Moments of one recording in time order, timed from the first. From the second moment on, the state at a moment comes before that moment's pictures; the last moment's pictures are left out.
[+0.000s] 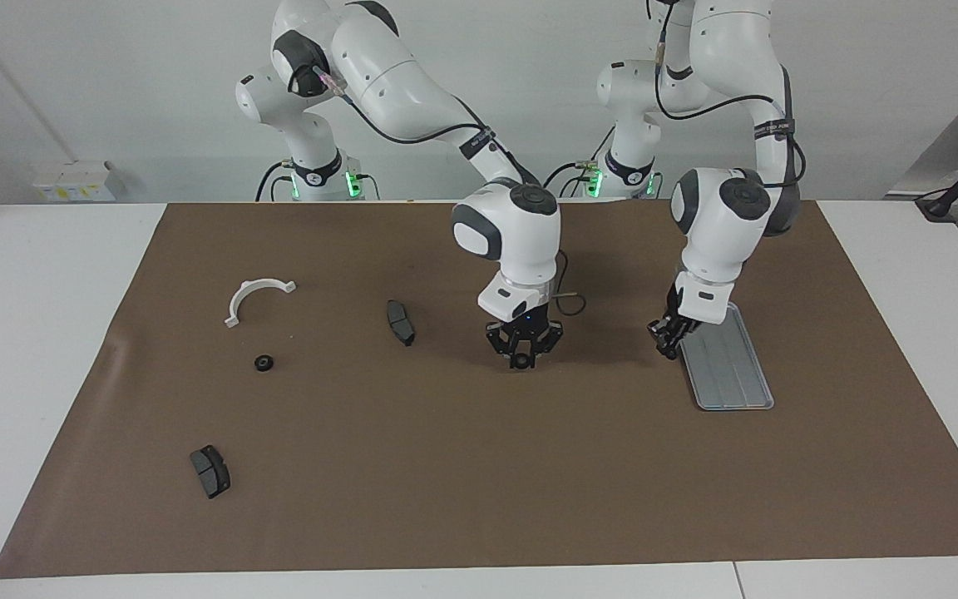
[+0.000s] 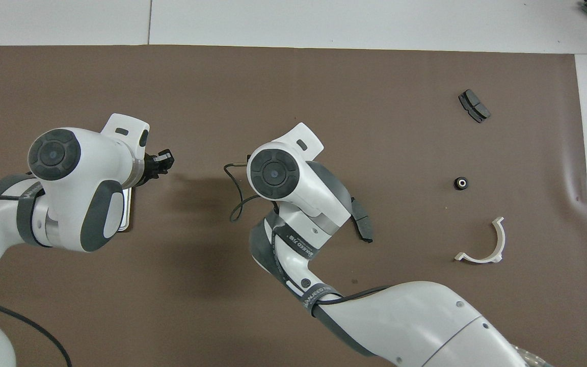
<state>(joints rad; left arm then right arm) -0.21 0.16 -0.05 -2.10 -0.01 2.40 -0.68 0.57 0.57 0.05 -1.55 -0.26 2.32 0.85</state>
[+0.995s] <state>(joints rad) -0.53 0.28 -0.06 -1.96 -0.01 2.40 -0.87 0.25 0.24 0.05 -2.12 -0.20 2.47 0.45</state>
